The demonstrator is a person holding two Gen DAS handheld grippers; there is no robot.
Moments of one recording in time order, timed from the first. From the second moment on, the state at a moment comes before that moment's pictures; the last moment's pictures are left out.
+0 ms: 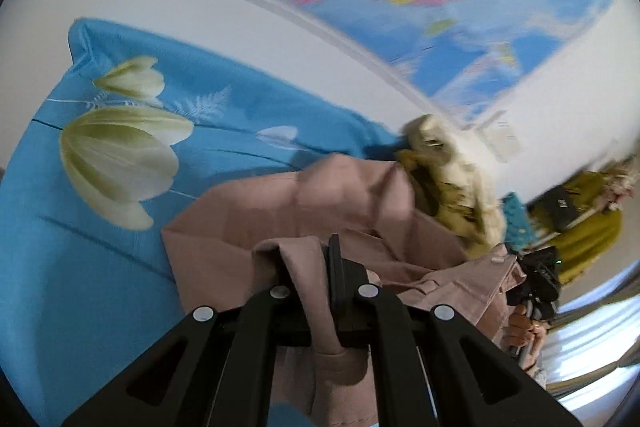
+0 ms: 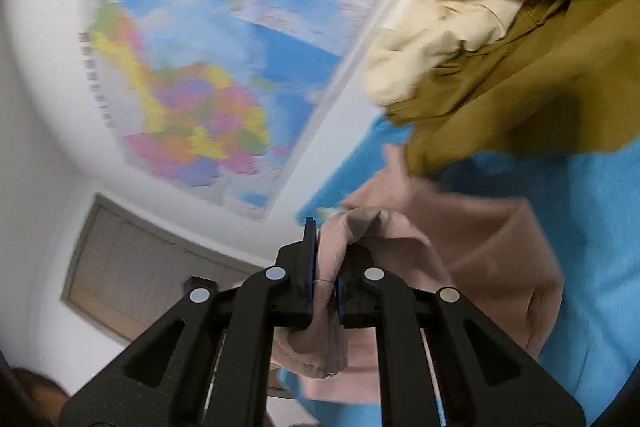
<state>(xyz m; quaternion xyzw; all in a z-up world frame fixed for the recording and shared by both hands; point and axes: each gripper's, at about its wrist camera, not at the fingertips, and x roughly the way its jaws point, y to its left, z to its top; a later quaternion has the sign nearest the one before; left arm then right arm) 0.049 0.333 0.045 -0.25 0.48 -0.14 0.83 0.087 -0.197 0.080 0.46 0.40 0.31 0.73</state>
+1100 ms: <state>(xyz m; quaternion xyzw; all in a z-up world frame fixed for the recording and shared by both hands) 0.102 0.222 -0.029 0.06 0.51 -0.12 0.85 0.086 0.008 0.031 -0.12 0.43 0.27 0.85</state>
